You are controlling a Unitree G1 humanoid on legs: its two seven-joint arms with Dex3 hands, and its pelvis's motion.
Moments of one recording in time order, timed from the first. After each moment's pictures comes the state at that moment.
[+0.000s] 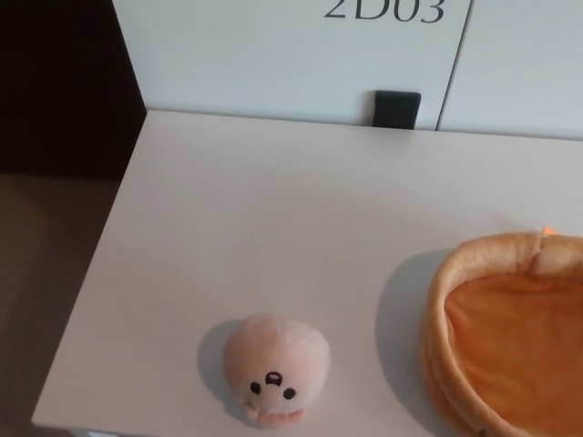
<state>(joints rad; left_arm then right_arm) 0.54 0.61 0.35 0.43 0.11 -0.33 -0.20 -0.07 -0.47 0.02 1.33 -0.19 -0.12 0.12</state>
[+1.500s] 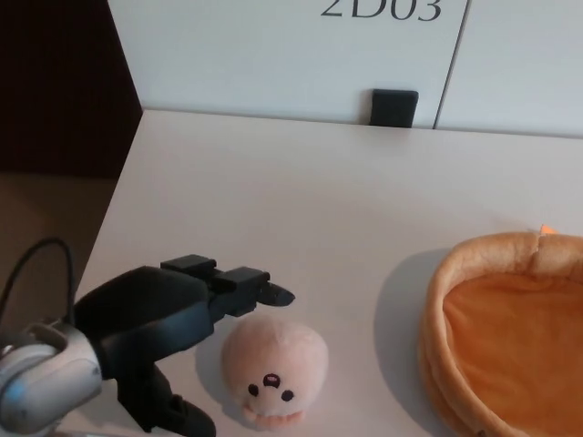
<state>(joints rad) -0.01 0.79 -0.36 -0.49 0.43 0.10 -0.52 -0.08 -0.47 0.03 1.33 -0.19 -0.11 0.12</state>
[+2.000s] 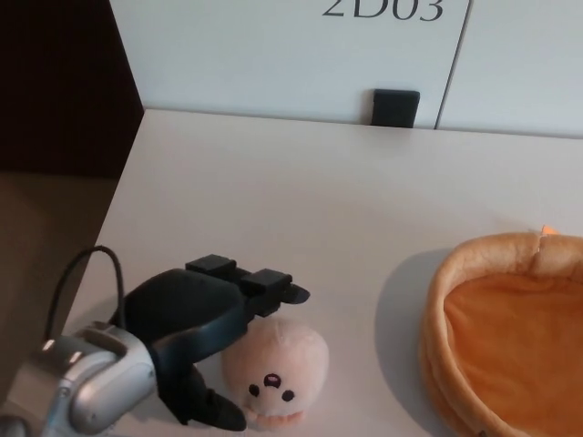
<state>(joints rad) -0.05 0.64 -0.48 -0.42 0.67 0.15 -0.47 -0.08 -0.47 0.04 1.33 -0.19 -0.11 0.12</state>
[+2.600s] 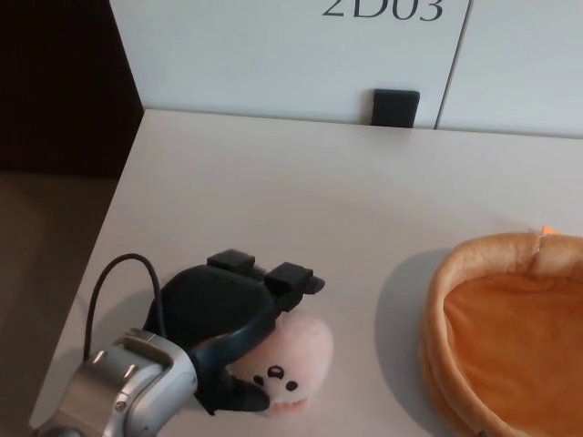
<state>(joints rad) -0.06 0.54 -0.54 -0.35 0.88 0.16 -0.39 -0.08 -0.47 0.04 1.33 -0.20 -0.11 0.12</state>
